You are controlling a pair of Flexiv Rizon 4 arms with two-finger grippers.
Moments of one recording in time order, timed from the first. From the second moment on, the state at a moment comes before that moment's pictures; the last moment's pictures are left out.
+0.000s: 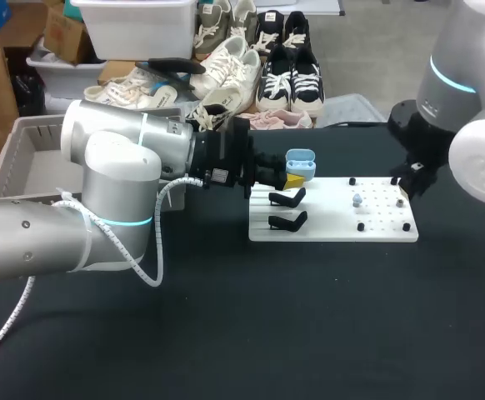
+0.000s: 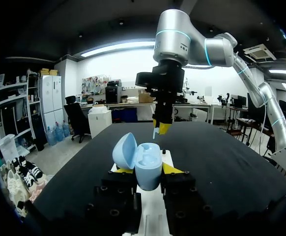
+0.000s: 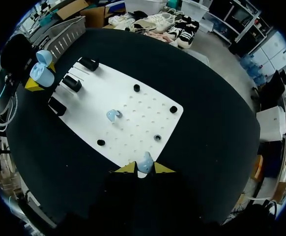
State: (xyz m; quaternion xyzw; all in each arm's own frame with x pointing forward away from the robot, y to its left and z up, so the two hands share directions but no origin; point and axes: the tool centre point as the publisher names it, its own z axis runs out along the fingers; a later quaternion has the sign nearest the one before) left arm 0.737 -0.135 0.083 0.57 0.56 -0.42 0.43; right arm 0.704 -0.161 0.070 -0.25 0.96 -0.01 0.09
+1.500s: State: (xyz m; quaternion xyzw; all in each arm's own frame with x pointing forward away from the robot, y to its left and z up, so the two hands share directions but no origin) left arm 0.737 -0.135 0.083 0.57 0.56 -0.42 0.43; right arm 0.676 -0.057 0.156 0.16 0.99 0.02 0.04
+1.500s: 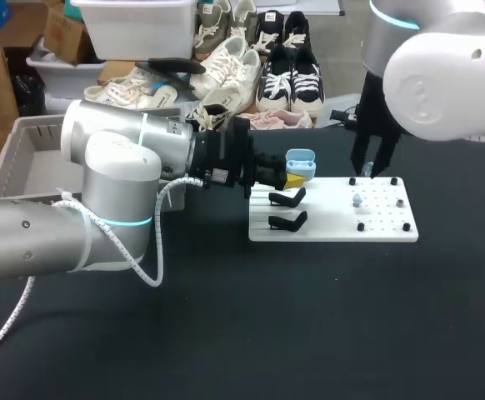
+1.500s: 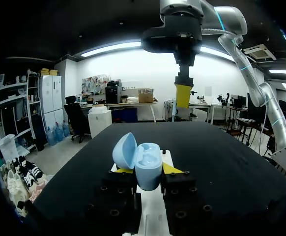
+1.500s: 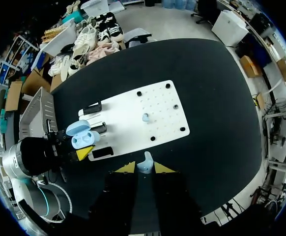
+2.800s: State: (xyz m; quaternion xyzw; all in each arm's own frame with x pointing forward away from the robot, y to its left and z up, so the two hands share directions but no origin) left arm 0.737 -0.135 0.083 0.57 0.56 -0.42 0.43; right arm 0.723 0.022 0.151 0.13 0.99 0.00 0.03
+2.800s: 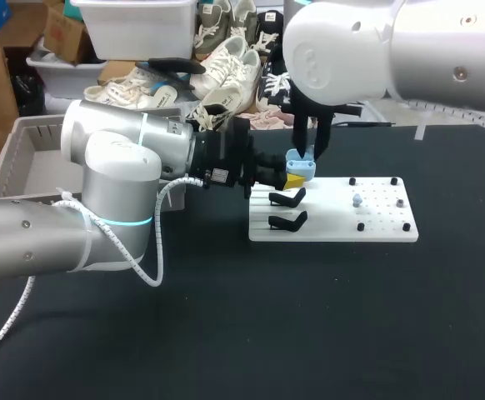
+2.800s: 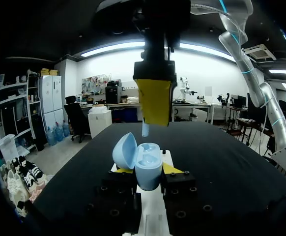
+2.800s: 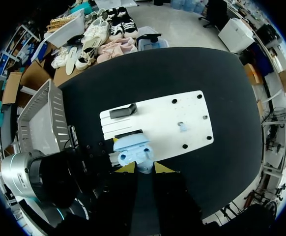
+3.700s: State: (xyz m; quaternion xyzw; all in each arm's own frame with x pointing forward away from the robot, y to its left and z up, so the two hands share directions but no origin) left arm 0.737 -0.135 0.083 0.57 0.56 -0.42 0.43; right arm 0.725 0.027 0.141 0.13 0.99 -0.01 0.01
